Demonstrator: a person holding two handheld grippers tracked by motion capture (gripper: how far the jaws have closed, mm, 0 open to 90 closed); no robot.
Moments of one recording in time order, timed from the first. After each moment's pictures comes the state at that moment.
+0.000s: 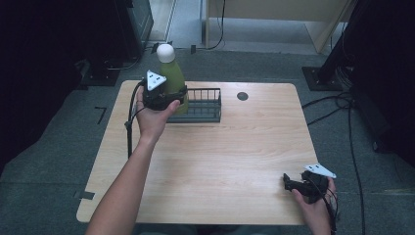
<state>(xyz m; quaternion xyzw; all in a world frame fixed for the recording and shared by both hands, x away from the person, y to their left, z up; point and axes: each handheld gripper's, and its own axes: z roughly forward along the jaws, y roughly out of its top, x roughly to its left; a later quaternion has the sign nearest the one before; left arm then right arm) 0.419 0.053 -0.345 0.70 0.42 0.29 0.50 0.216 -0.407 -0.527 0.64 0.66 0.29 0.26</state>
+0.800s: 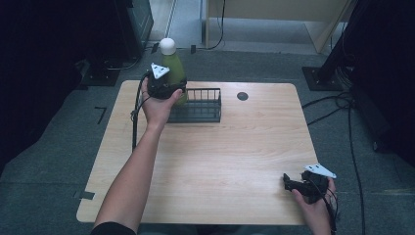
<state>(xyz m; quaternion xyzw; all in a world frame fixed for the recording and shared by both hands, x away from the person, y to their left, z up) 0.475 0.048 -0.370 0.69 0.46 0.30 0.47 0.216 -0.407 -0.527 0.64 0.66 0.29 0.26</state>
